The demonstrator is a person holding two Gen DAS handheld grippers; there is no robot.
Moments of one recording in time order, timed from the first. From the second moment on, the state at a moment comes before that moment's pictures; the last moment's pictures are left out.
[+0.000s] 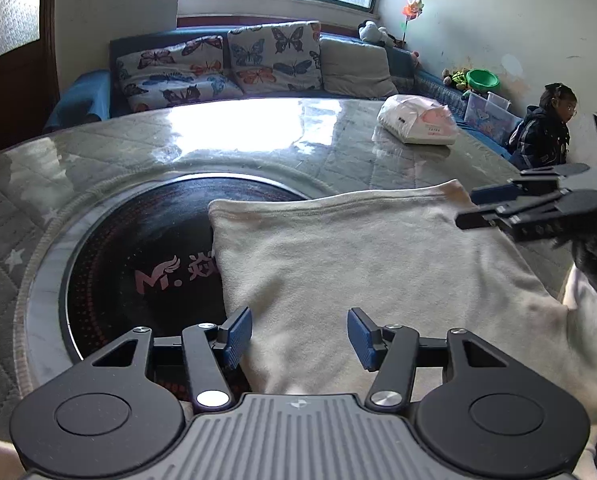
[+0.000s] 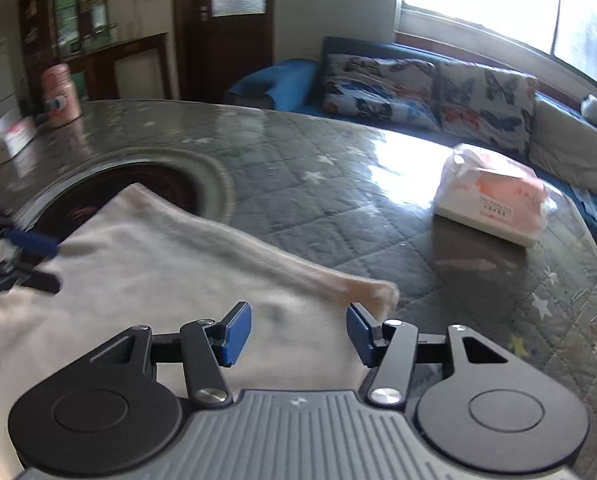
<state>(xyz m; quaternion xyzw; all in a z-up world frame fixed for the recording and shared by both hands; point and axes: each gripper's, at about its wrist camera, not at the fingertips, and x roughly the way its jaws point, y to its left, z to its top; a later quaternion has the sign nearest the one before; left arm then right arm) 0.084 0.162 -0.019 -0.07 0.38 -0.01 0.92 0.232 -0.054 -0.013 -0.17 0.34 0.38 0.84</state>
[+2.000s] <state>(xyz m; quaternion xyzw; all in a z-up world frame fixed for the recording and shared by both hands) -0.063 0.292 0.000 -0.05 0.31 0.23 0.92 0.002 0.092 -0.019 -0.30 0.30 0.64 0.64</state>
